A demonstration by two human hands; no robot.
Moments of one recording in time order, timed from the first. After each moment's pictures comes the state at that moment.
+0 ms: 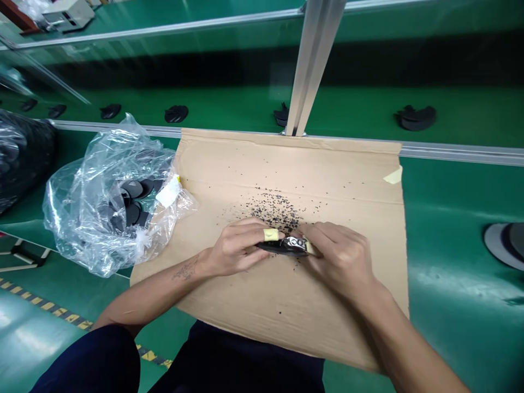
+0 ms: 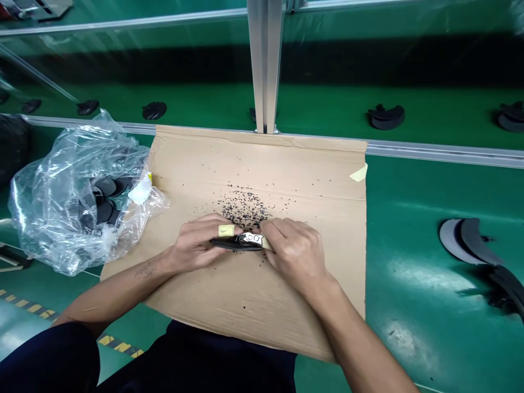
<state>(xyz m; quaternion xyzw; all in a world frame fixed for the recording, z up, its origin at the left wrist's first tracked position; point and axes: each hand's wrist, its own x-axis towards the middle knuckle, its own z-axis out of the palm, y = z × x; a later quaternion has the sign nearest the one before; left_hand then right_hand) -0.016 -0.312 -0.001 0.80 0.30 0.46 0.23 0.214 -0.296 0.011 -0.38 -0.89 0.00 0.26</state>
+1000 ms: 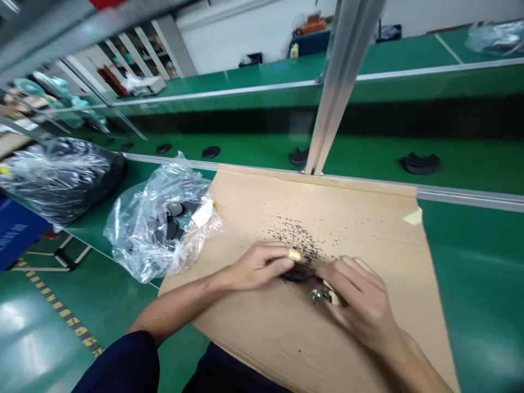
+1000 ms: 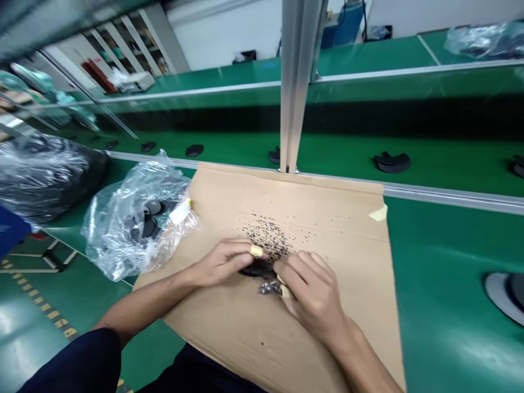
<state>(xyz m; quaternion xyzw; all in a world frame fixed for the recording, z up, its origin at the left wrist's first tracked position) -0.018 -0.303 0.015 0.79 0.35 0.36 0.36 0.213 -0.295 0.018 -0.27 -0.88 0.09 0.38</state>
